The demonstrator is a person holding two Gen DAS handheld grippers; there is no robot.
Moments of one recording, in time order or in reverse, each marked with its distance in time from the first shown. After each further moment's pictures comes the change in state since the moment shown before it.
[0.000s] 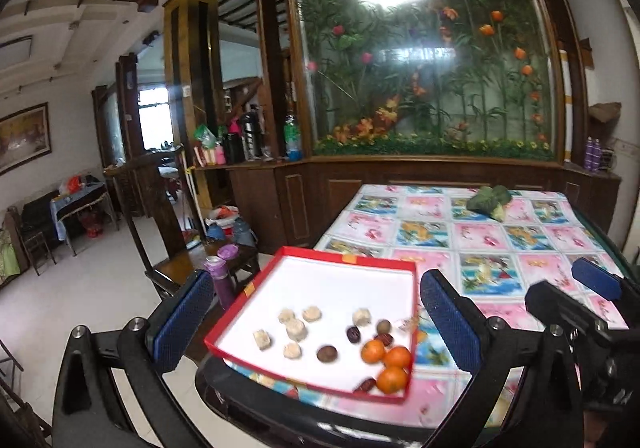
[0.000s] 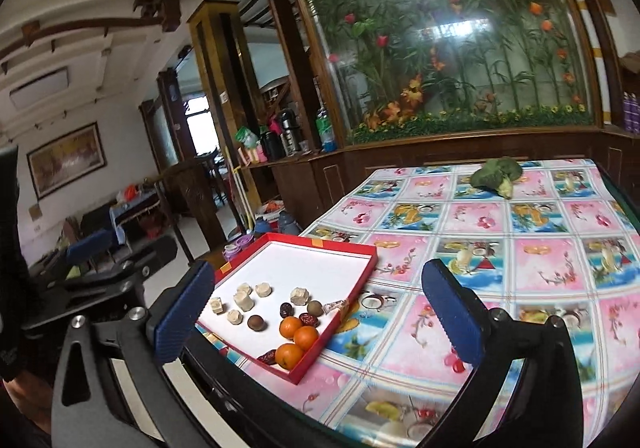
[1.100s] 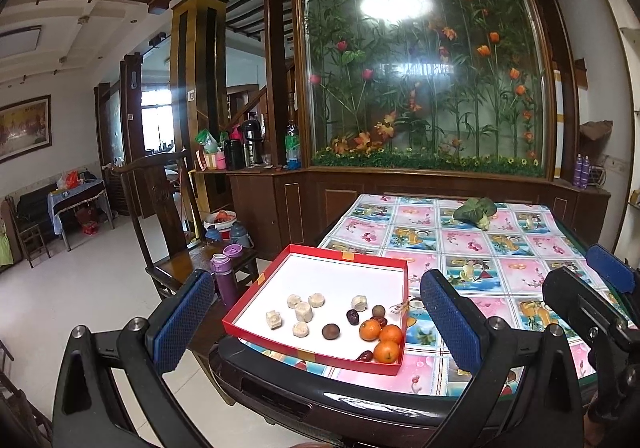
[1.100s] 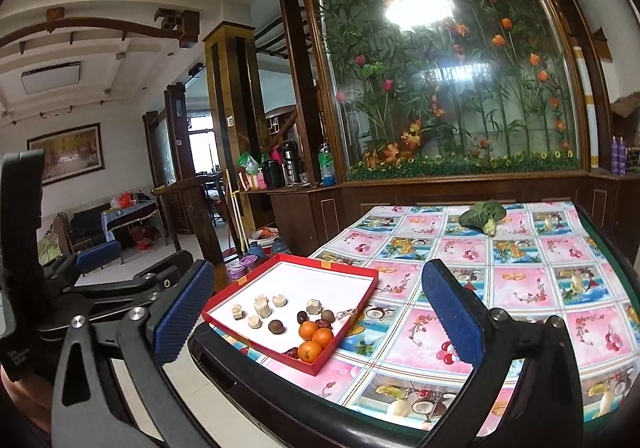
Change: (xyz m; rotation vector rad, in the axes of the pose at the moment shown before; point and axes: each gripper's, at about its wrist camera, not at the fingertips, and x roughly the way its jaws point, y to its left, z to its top) left arm -0.053 0.021 -0.018 -0.045 -0.056 -0.016; right arm -0.071 0.053 -0.011 -0.105 -0.127 -0.036
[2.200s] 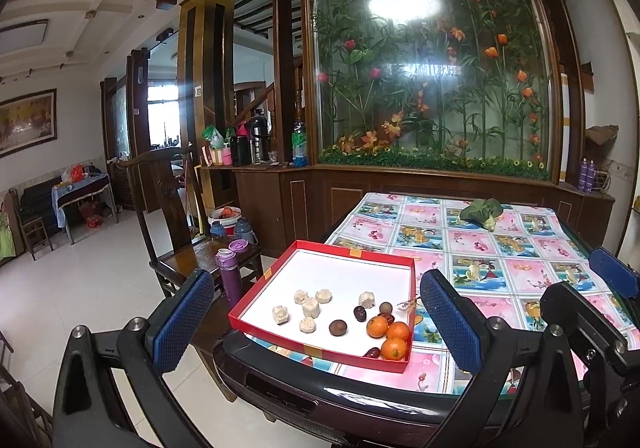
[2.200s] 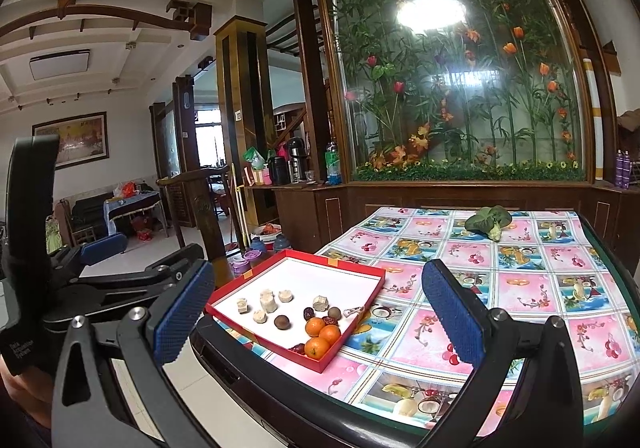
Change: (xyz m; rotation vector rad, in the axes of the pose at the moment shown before) left arm -0.001 0.011 -0.006 -0.007 0.002 0.010; right arm 0.001 0.018 -0.009 -0.045 0.003 0.013
